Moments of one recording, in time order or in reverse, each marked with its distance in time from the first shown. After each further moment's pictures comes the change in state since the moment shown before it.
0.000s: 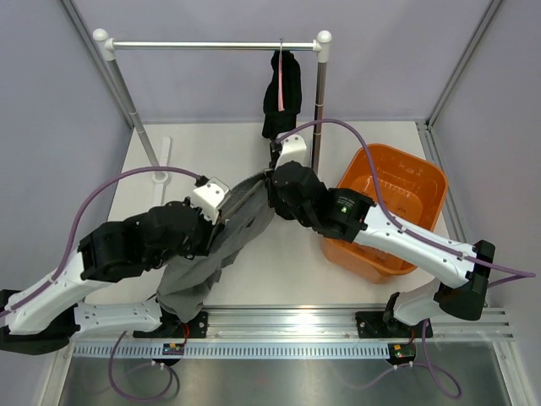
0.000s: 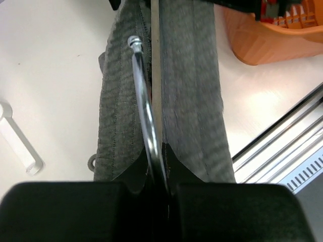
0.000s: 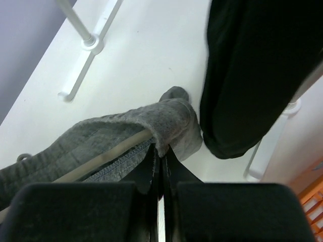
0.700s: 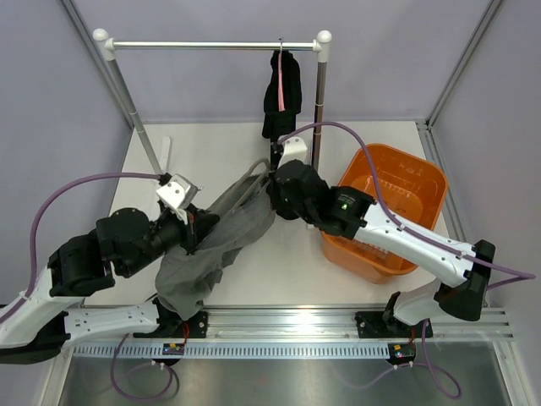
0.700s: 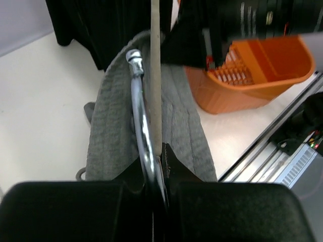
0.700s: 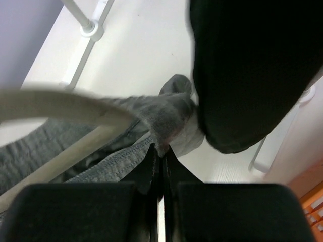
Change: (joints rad) left arm 0.001 -0.167 -0.040 0.186 0.049 0.037; right arm -0.084 -0.009 -0.040 -0.003 -0.138 0.035
